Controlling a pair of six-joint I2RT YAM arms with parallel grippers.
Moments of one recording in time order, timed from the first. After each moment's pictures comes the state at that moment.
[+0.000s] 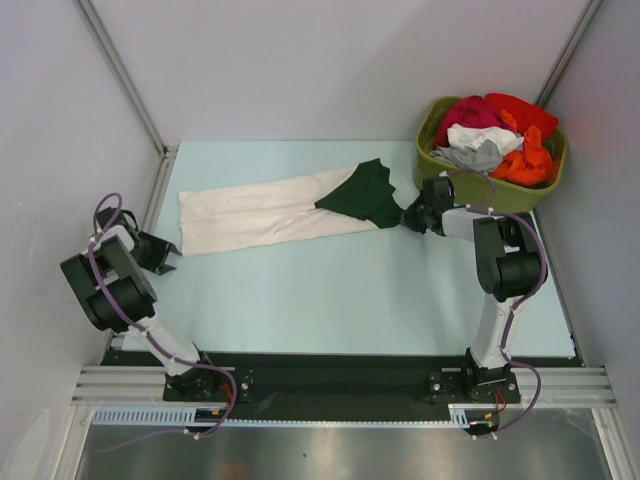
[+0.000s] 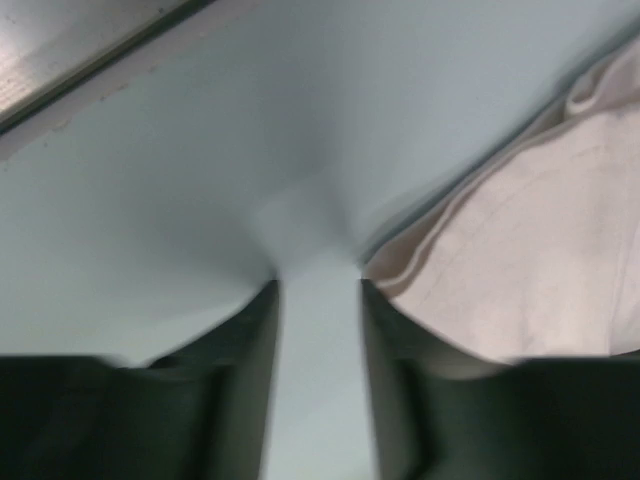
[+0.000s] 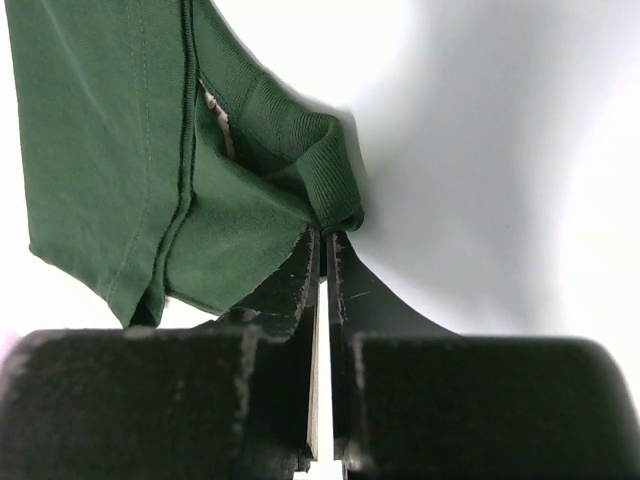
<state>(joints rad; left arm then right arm) 0.58 1.80 1.09 -0.52 0.24 -0.64 0.17 1.95 1.13 0.04 -0.08 0.83</state>
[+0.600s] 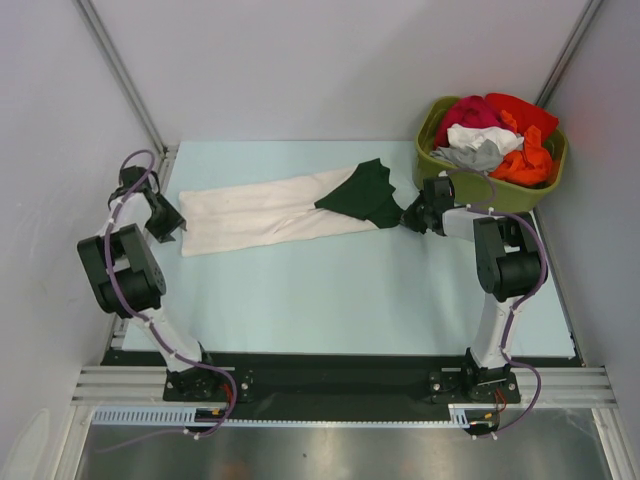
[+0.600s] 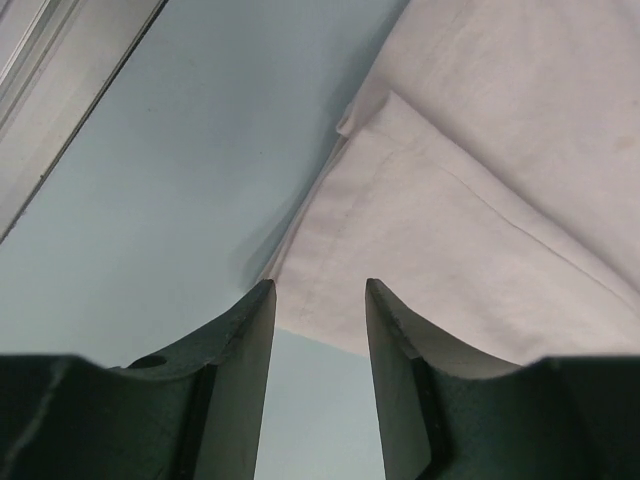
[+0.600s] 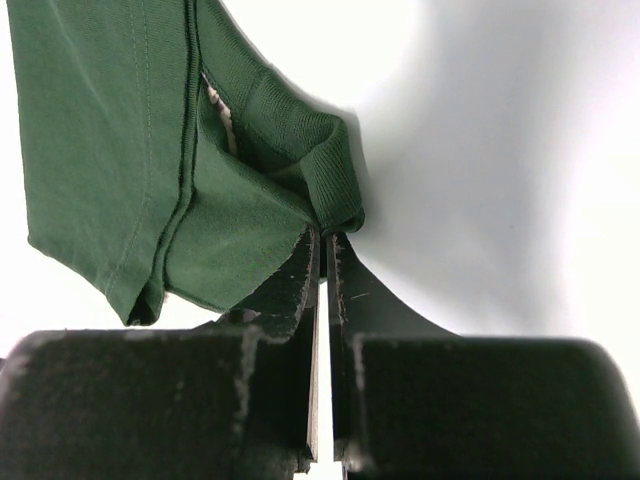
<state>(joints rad) 0.38 1.83 1.34 -0.61 0.06 -0.43 0.17 1.95 1.13 0.04 -0.10 0.81</state>
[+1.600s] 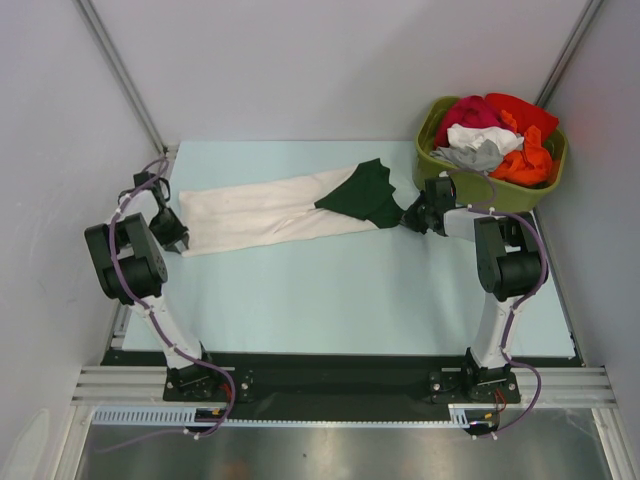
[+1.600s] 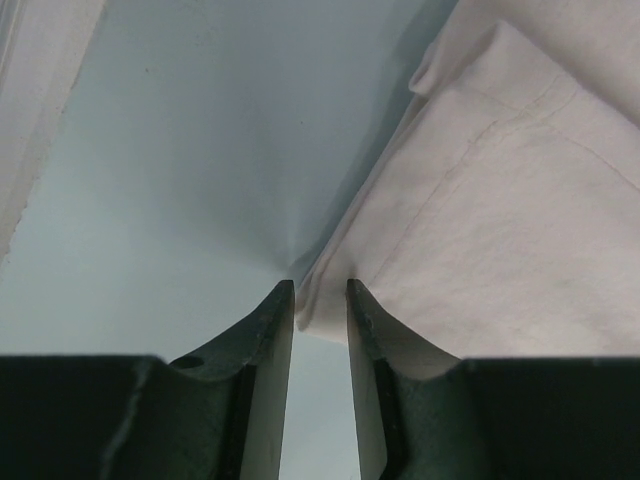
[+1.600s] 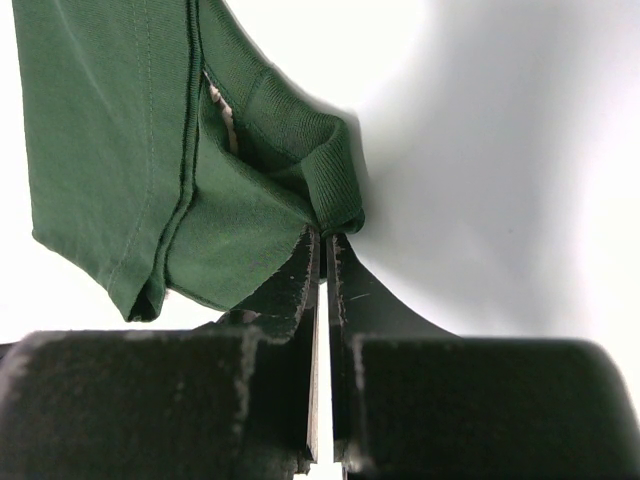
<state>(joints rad) 0.34 1.97 1.41 -0.75 -0.04 -0.31 0.16 1.96 1.12 0.05 -0.13 0.81</state>
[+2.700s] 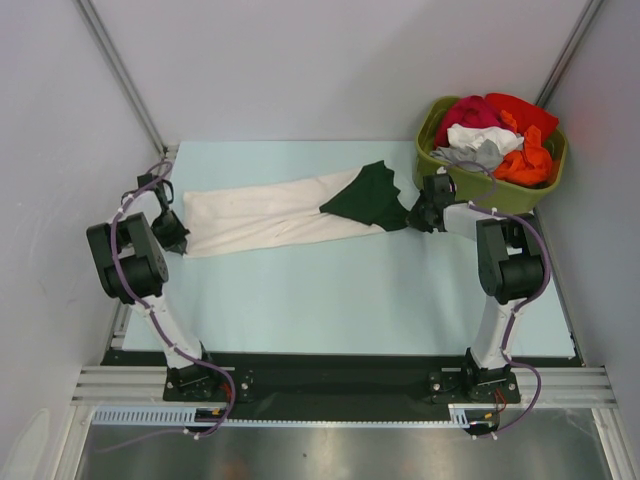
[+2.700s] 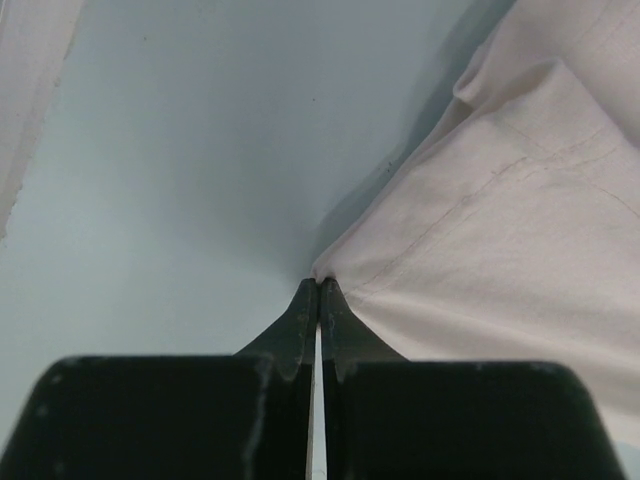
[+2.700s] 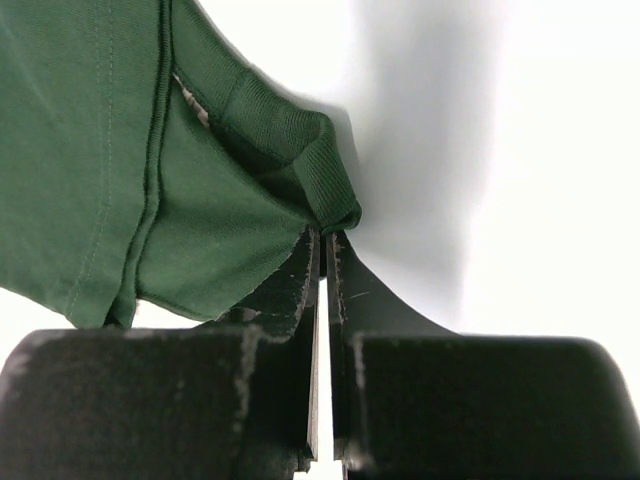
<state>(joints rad) 0.33 1.98 1.40 -0.76 -0.08 -0.31 0.17 1.93 1.17 -0.10 0.01 0.65</state>
